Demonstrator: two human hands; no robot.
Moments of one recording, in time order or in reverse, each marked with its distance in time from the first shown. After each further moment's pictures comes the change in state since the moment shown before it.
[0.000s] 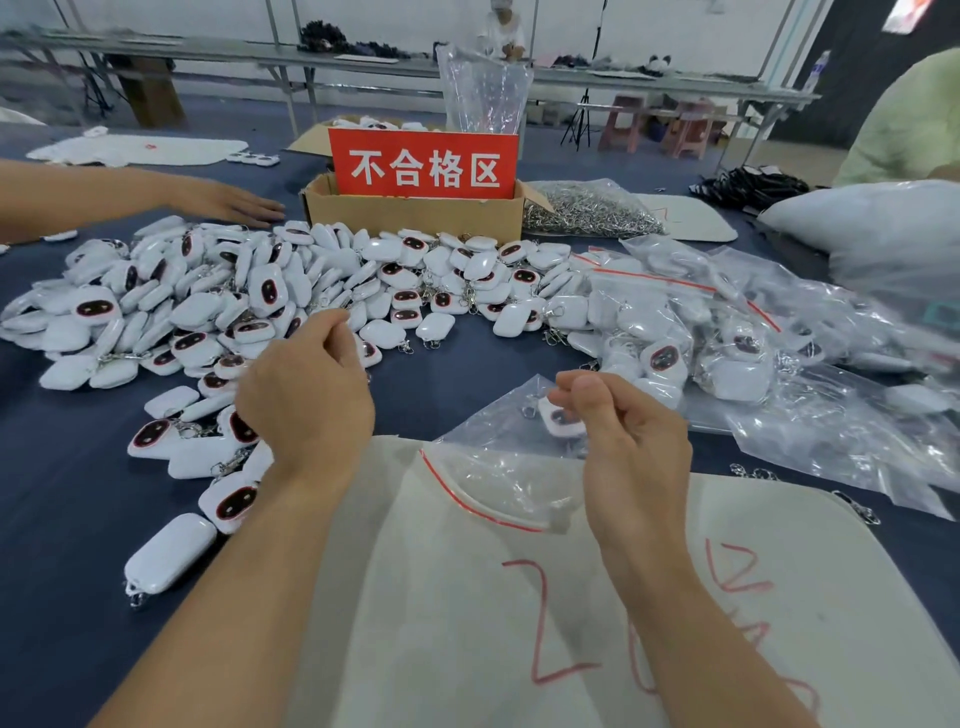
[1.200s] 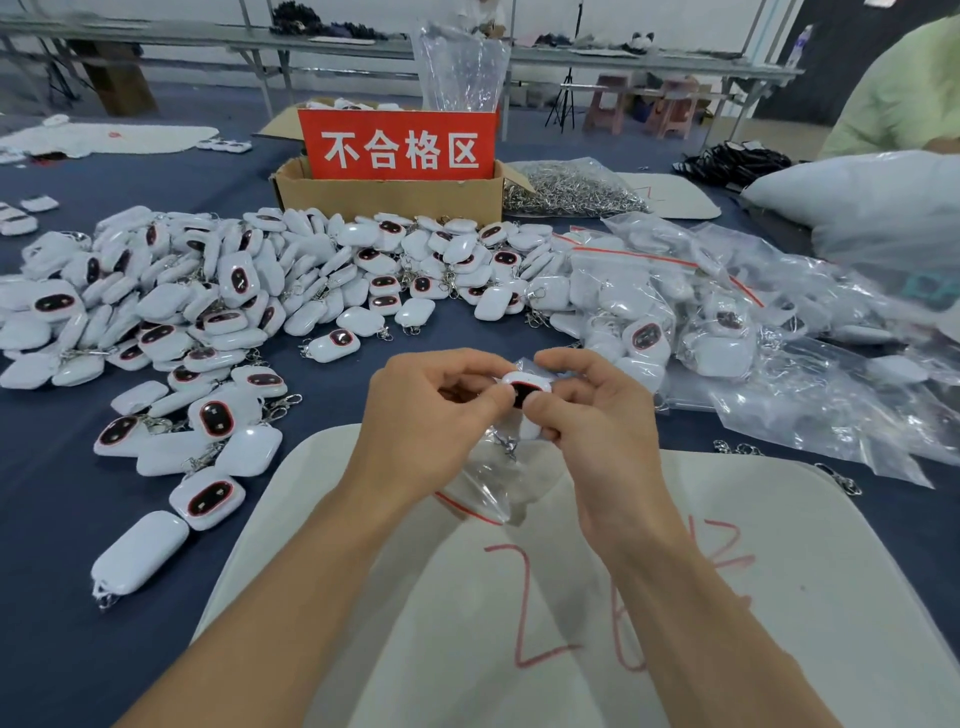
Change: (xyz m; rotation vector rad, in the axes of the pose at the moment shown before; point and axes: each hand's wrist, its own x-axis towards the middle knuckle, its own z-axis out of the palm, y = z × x) left_hand -0.060 0.055 -0.014 -0.695 -0.737 0.123; right_hand 0.012 0.005 -0.001 0.179 -0.163 0.196
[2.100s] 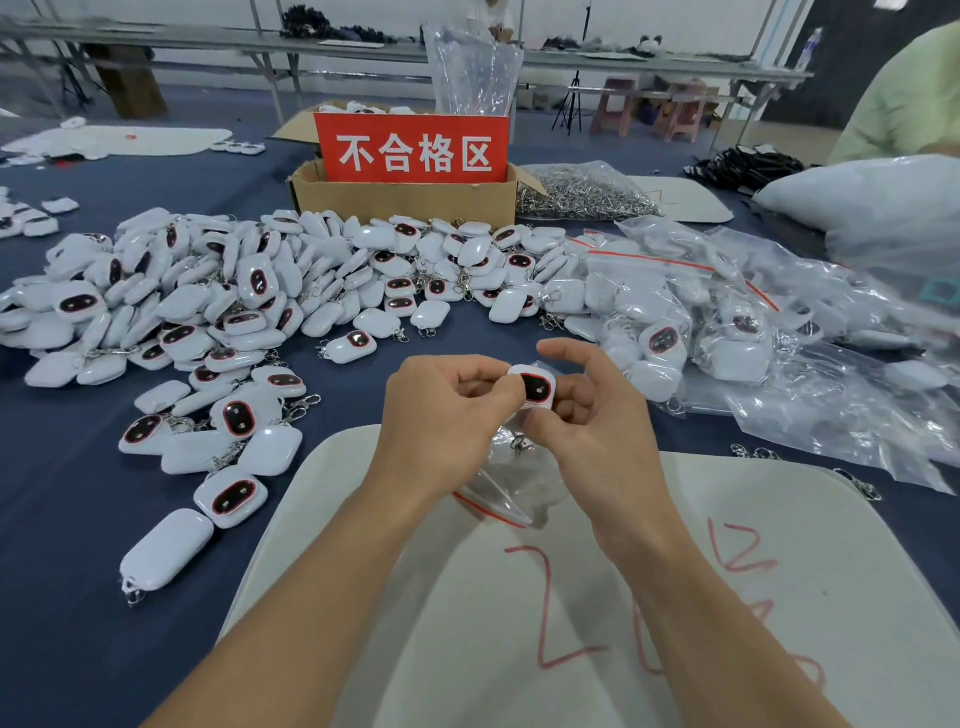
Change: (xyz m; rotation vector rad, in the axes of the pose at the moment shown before) left_hand 0.001 0.001 0.001 -0.094 0.034 -0.119; right_hand -0.005 0.004 0.008 -0.216 -0.105 -0.130
